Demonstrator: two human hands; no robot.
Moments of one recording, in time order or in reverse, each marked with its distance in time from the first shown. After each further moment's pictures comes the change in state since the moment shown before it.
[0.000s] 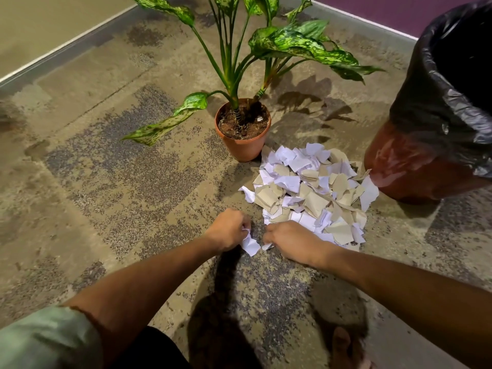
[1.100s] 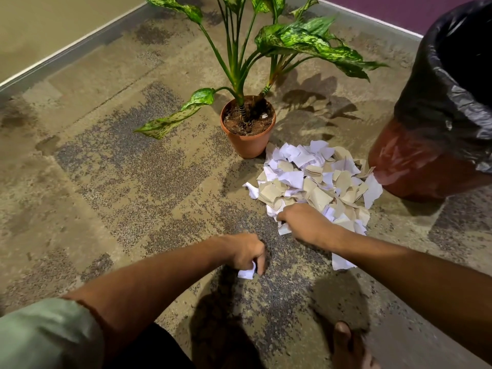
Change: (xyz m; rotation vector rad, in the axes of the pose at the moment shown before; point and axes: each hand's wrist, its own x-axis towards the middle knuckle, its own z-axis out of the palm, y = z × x) left_hand -0.019 0.023 0.013 0.195 -0.594 0.361; right_hand 0.005 0.025 -0.009 -0.023 0.032 0.208
